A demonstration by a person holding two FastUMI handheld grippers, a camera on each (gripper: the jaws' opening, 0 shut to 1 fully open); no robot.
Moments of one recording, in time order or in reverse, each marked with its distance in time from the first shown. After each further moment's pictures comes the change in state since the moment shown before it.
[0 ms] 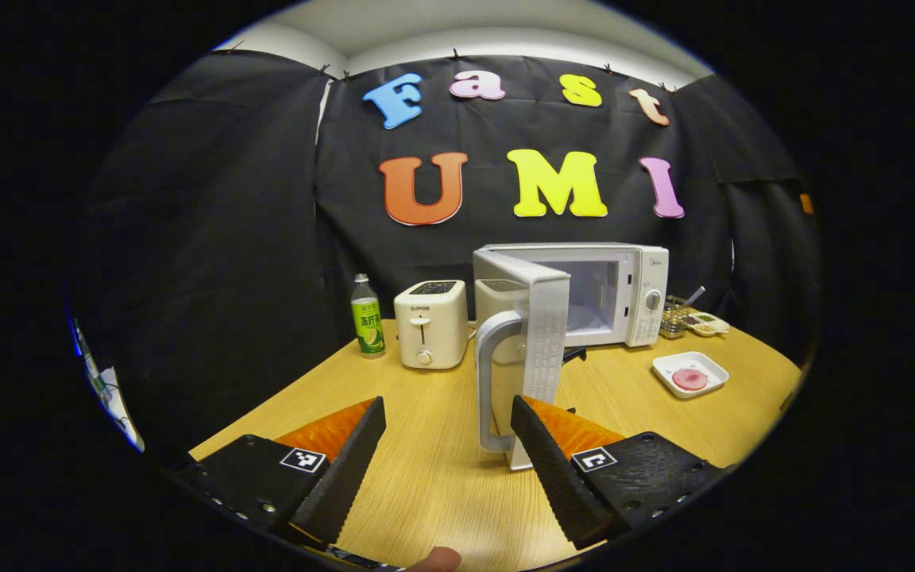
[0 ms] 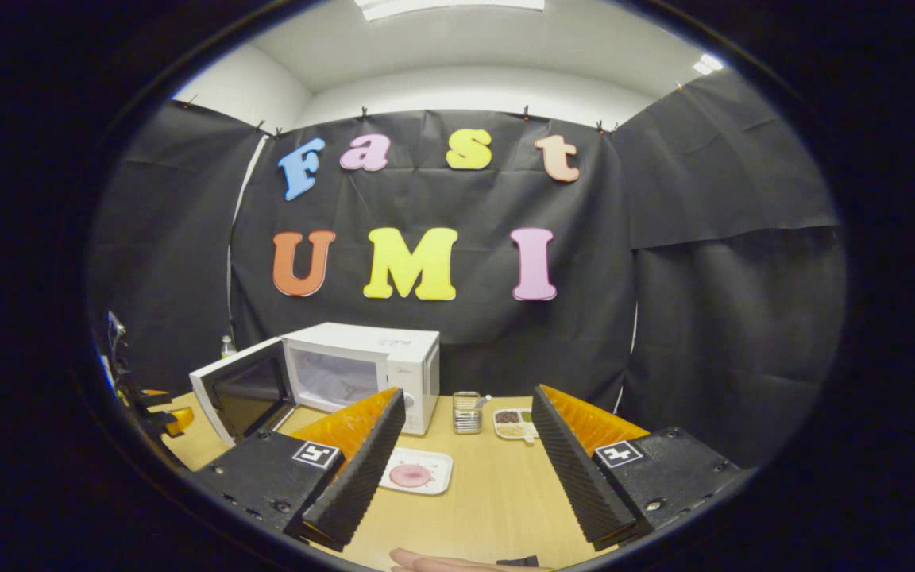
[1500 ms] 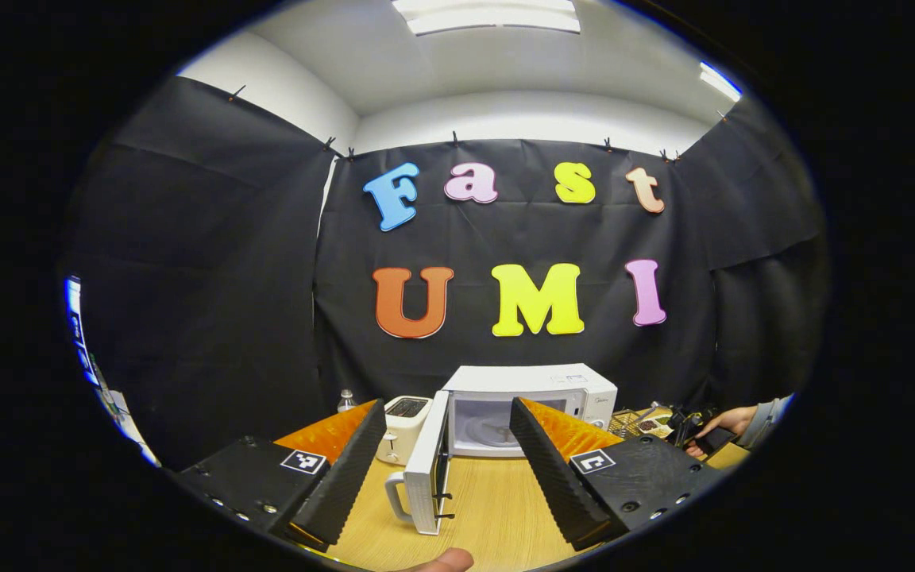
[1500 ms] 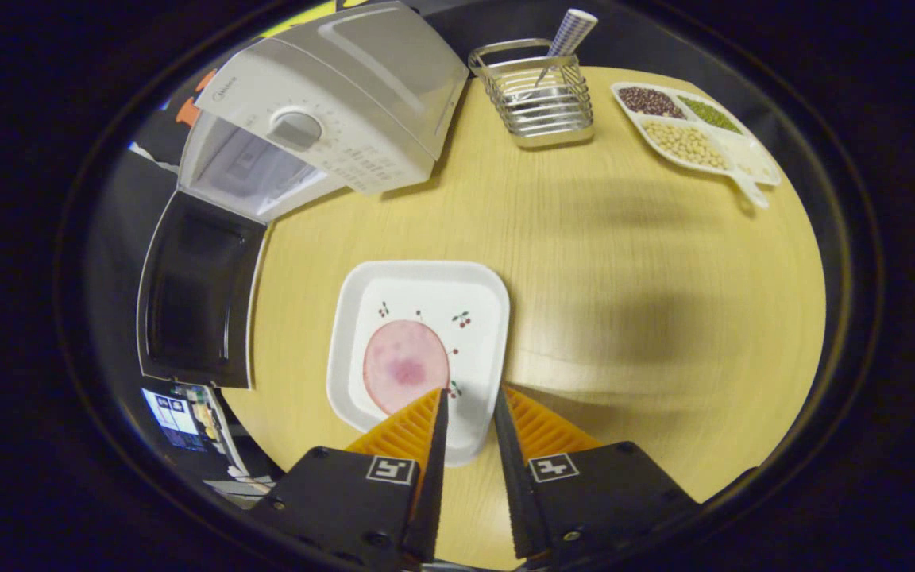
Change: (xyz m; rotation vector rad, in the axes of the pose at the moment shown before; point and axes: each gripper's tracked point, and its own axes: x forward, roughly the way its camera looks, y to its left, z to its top) left arm -0.064 -0.088 0.191 -0.025 -0.266 0.002; right arm 0.217 0.048 -0.308 0.318 1.290 0.411
